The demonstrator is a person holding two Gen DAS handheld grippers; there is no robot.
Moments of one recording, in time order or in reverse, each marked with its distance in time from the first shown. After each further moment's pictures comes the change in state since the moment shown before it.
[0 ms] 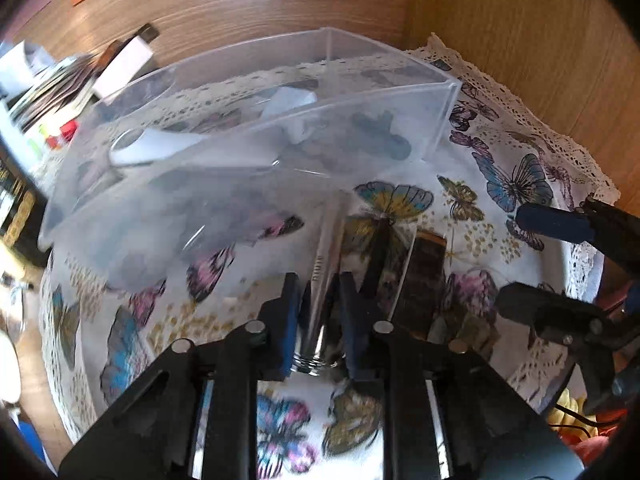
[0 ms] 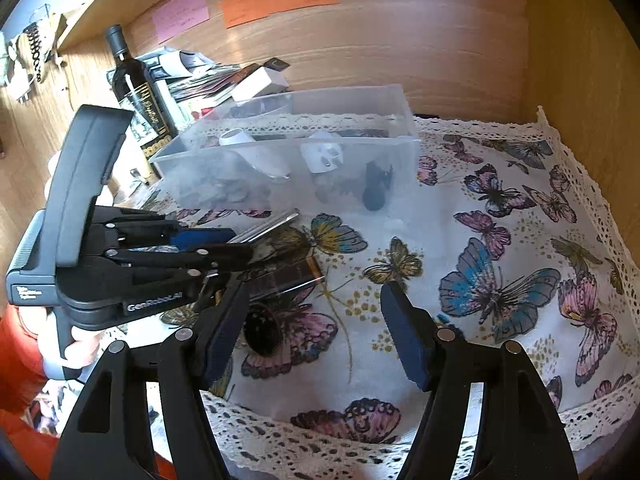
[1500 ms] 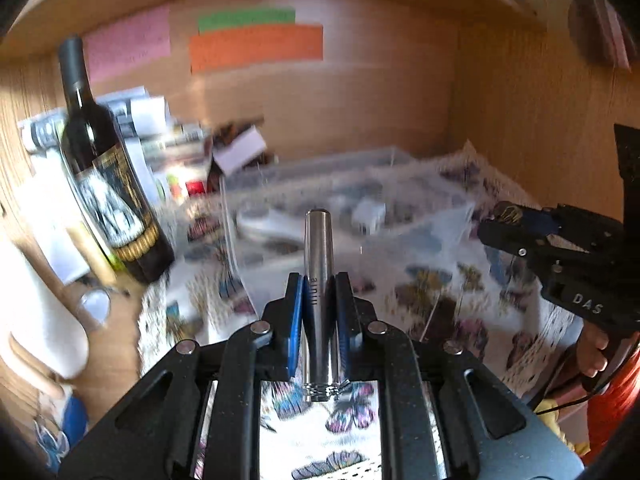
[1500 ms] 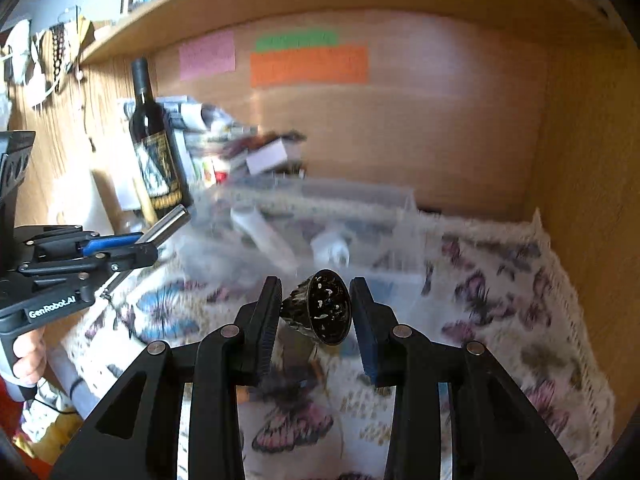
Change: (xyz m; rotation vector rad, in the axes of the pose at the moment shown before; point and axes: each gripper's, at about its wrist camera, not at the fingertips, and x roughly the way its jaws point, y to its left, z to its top) left arm -0.113 0.039 0.000 -0.109 -0.308 0.130; right arm -0.023 0.028 0.059 -0.128 -0.197 -0.073
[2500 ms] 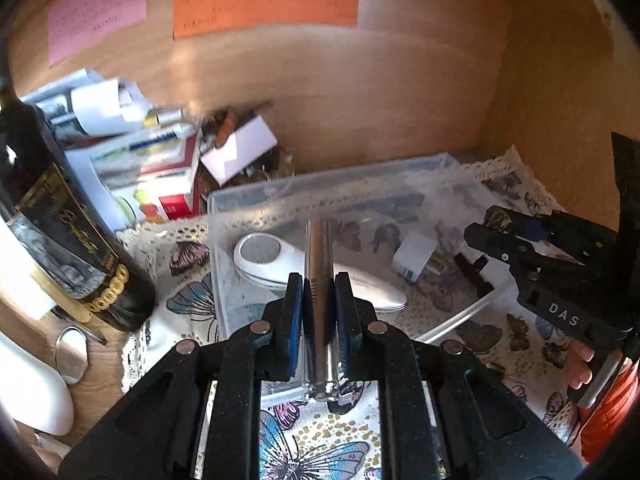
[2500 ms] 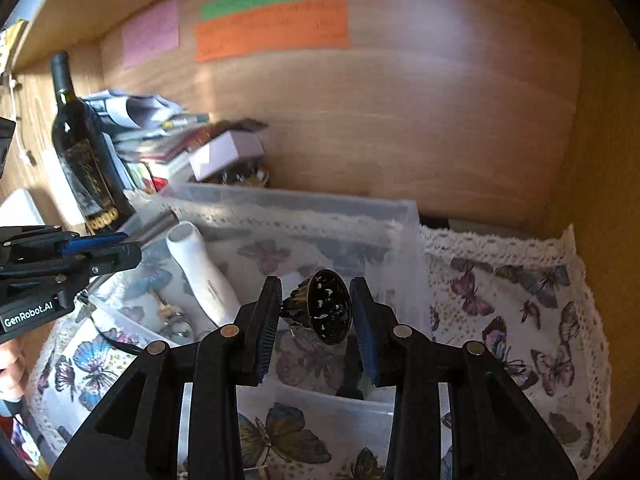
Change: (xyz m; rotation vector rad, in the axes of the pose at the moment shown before) left arm 0.102 0.029 0.047 -0.048 0.142 0.003; right arm 0.101 -0.036 0.032 0.031 0.106 -0.025
